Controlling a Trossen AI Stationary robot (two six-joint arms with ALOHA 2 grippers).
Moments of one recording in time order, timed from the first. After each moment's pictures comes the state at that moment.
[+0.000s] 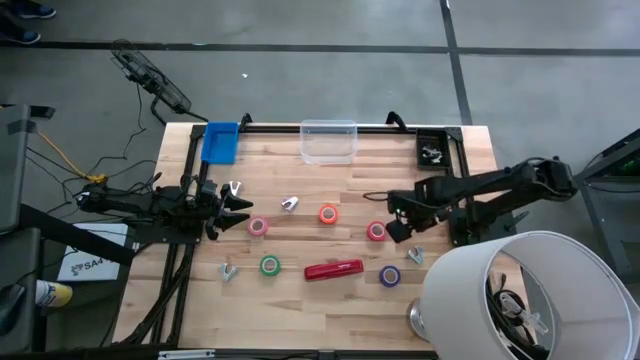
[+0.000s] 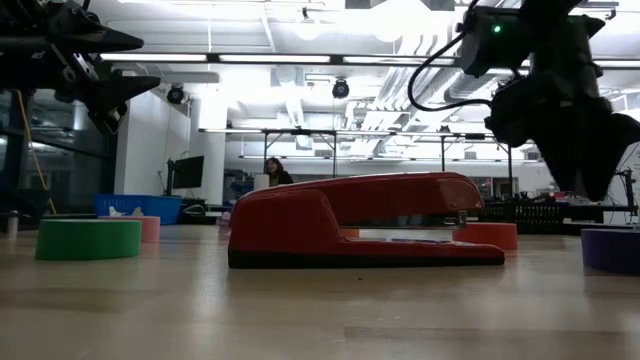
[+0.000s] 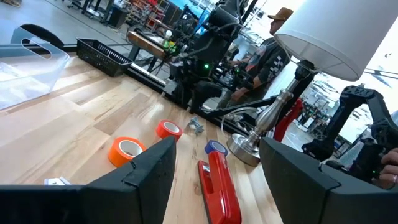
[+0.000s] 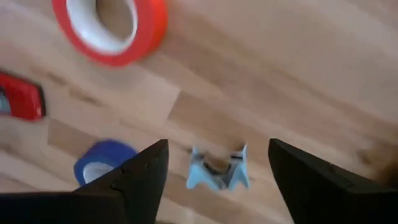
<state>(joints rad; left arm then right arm) -0.19 0.01 0.05 0.05 -0.20 -0.53 -0.02 1.28 0.74 -0.92 -0.24 1.10</state>
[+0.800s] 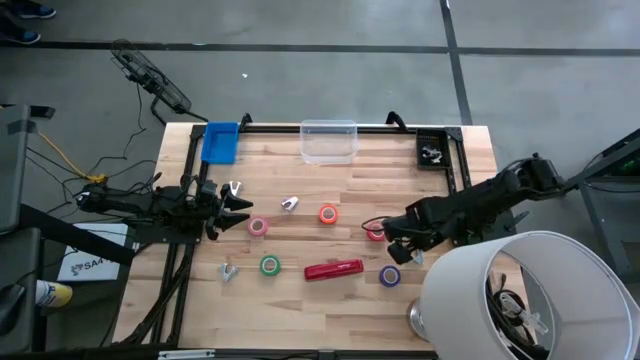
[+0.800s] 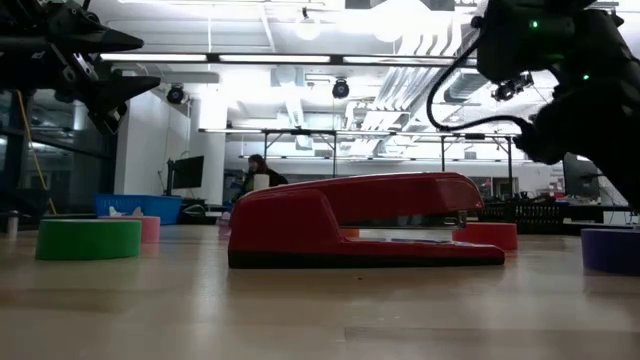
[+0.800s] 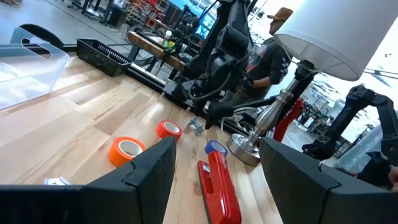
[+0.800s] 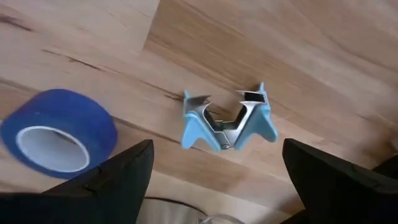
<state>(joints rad) -0.19 0.01 0.05 0.05 -0.20 -0.53 0.21 1.43 0.74 -0.90 -0.32 1.29</state>
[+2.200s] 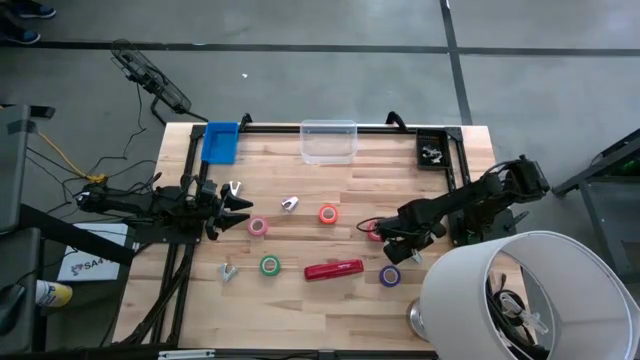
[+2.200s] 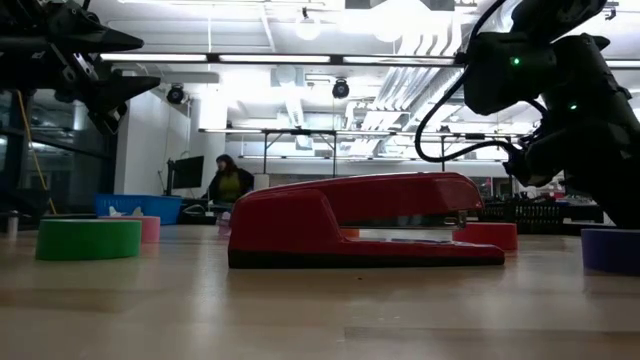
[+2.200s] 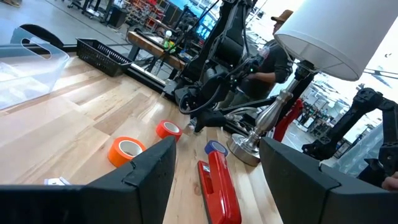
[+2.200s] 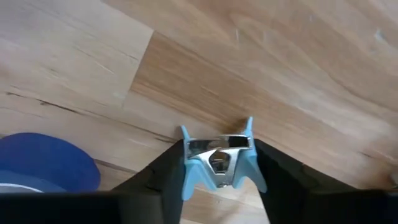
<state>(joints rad) -0.19 0.01 0.05 0.05 -0.20 -0.53 0.17 1.55 0.74 -0.86 -0.27 1.21</state>
